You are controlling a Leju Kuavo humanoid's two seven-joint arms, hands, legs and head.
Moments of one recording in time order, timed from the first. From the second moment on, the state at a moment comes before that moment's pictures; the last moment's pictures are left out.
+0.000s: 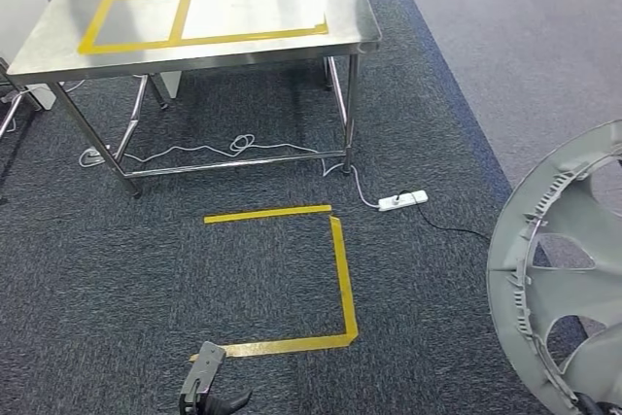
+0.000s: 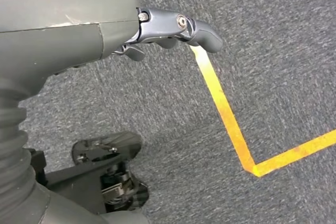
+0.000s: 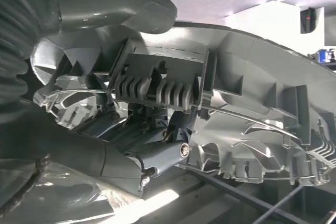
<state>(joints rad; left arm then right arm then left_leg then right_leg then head) -0.16 -0.20 0.30 -0.24 -0.67 0.36 -0.54 0.88 -0.13 0.01 -2.29 1.57 -0.62 0.08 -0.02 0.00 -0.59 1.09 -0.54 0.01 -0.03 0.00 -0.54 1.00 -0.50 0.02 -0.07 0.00</state>
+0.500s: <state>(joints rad) -0.16 -0.20 0.30 -0.24 -0.66 0.35 -0.54 0.87 -0.13 0.01 -2.29 1.57 -0.62 0.07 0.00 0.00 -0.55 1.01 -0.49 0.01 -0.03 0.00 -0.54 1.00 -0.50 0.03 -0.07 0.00</state>
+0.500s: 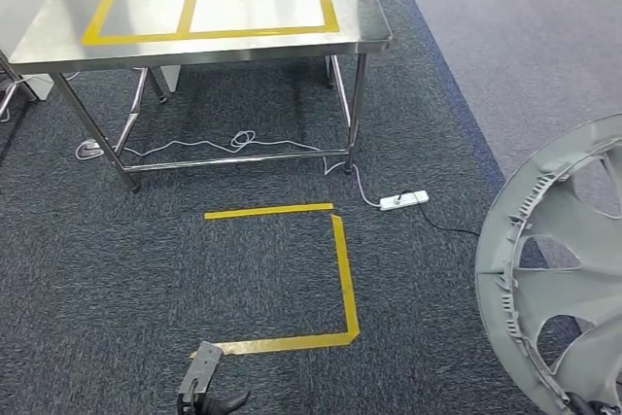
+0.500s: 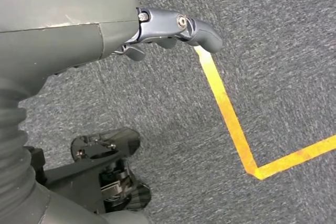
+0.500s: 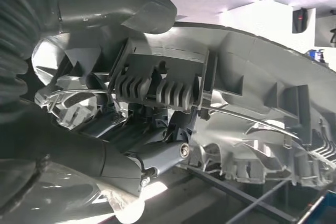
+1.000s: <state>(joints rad) -0.16 -0.20 0.30 -0.24 -0.67 0.37 -0.51 0.87 -0.13 0.01 -2.29 1.57 -0.62 0.07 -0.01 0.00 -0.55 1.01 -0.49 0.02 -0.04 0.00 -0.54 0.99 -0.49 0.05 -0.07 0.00</state>
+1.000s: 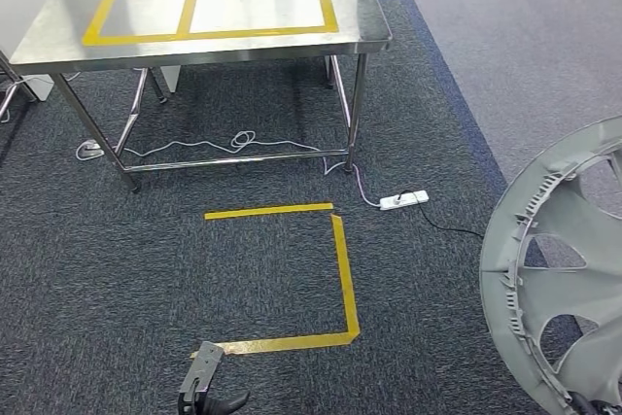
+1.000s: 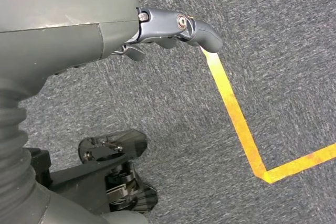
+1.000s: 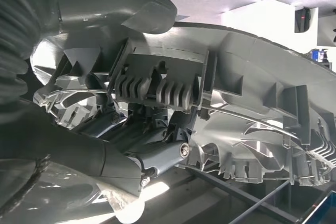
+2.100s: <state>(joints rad) -0.16 -0.21 0.30 -0.24 -0.68 0.36 -0.50 0.86 -0.13 0.01 -2.27 1.57 -0.62 0.09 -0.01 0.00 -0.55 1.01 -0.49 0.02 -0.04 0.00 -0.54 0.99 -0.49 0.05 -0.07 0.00</state>
